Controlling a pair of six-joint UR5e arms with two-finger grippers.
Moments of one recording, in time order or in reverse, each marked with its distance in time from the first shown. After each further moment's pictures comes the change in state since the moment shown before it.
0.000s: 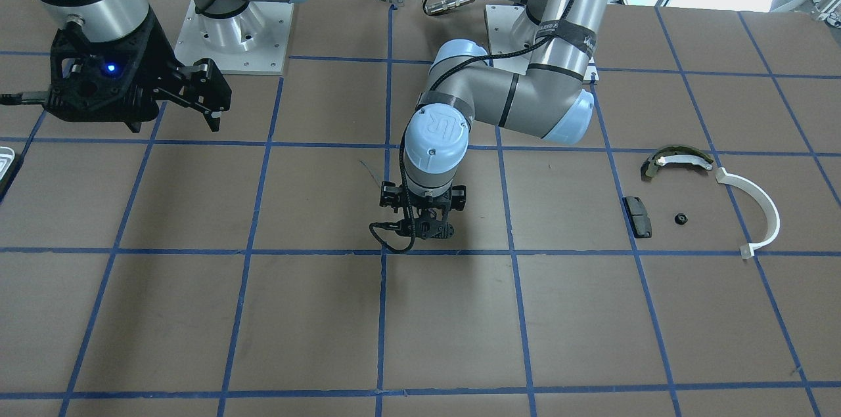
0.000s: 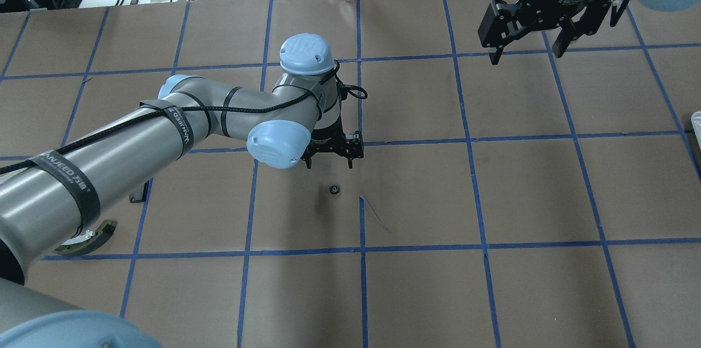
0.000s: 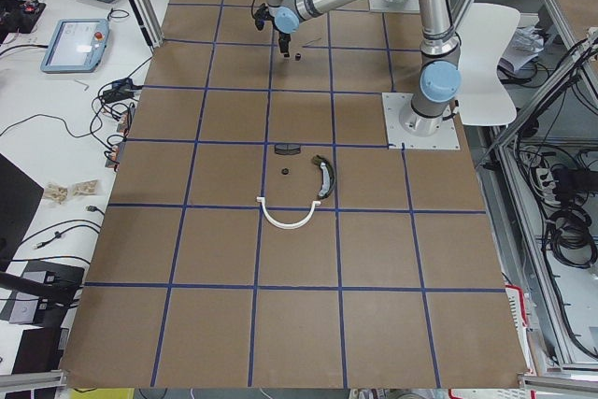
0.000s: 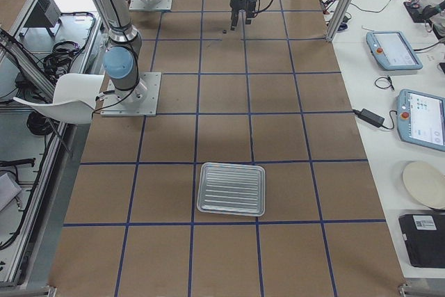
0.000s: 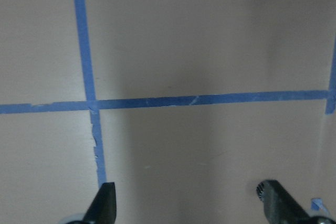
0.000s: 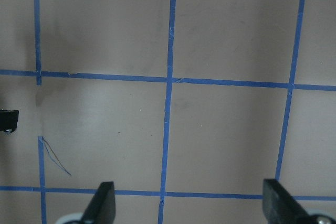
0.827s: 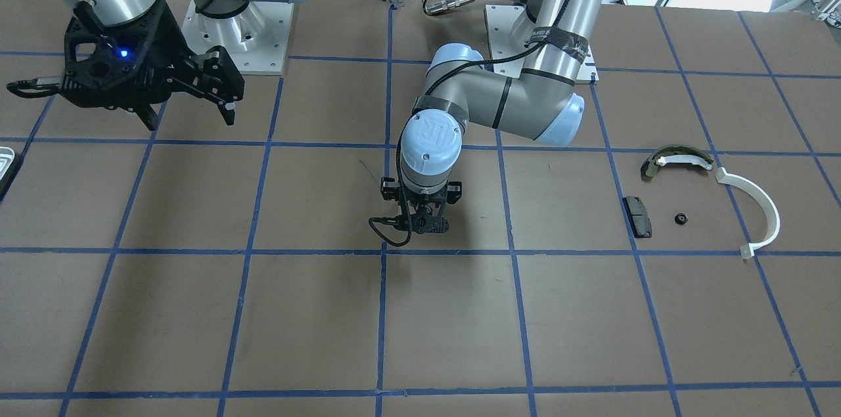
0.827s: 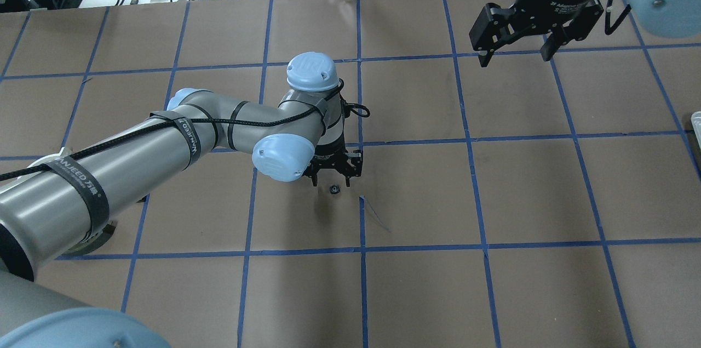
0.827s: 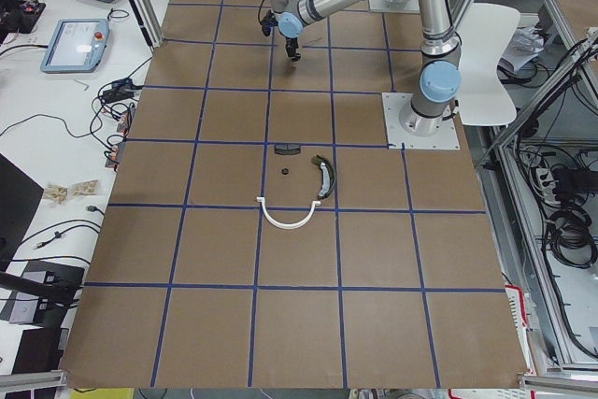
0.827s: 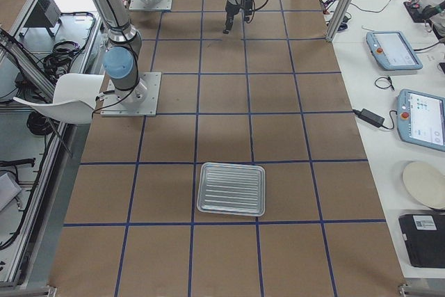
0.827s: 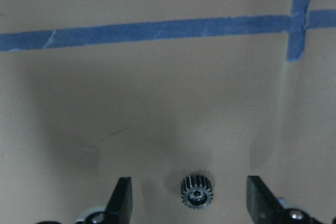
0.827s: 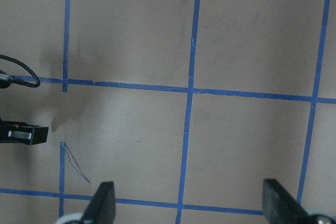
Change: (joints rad) left arm -0.010 -0.011 -0.036 -0.005 -0.011 0.000; right arm 0.001 -0.035 0.057 -0.077 0.063 -0.013
